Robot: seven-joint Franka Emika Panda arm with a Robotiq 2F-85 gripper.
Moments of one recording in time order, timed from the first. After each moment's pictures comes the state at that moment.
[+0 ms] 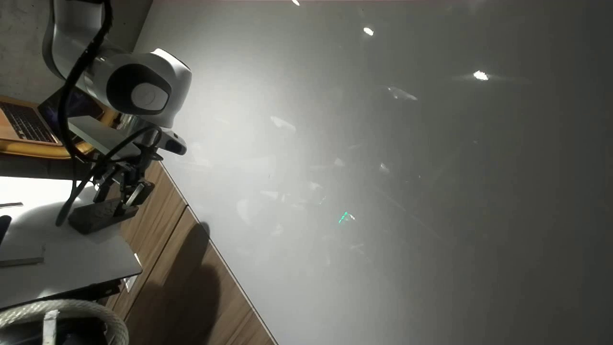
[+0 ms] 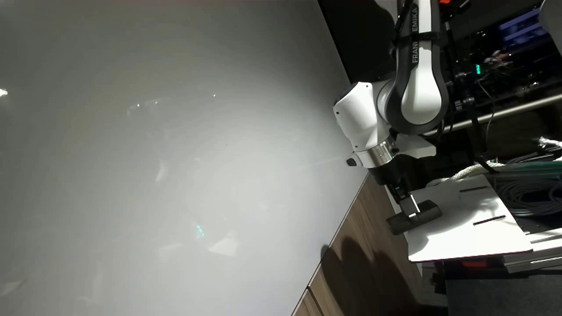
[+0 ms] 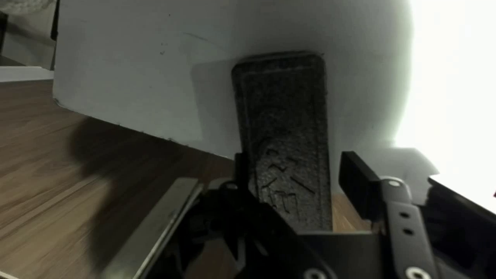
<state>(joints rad) 0.09 0.09 0.06 -2.69 -0.27 2.70 0.01</state>
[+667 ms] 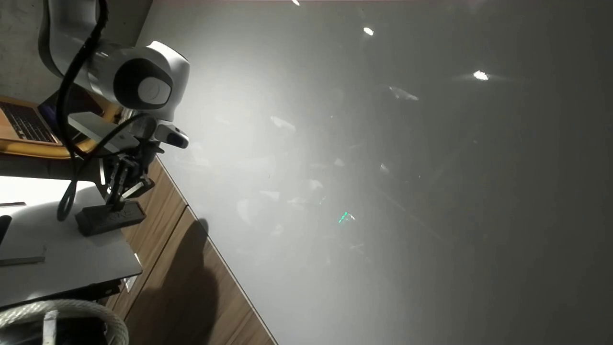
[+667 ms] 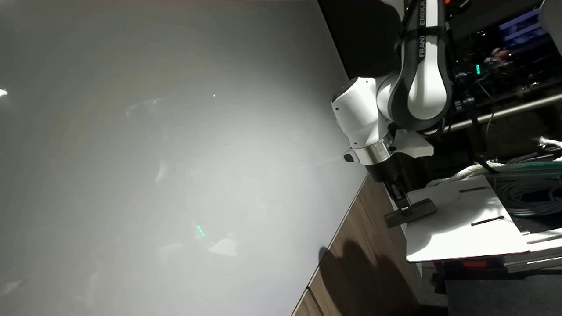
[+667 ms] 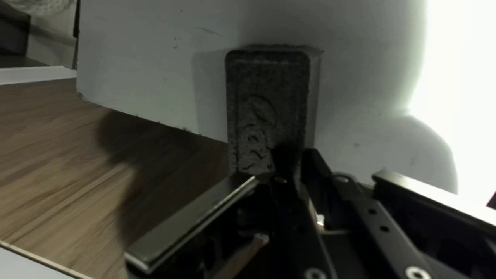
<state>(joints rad) 0.10 0.07 0.06 -2.69 -0.38 2.69 0.15</state>
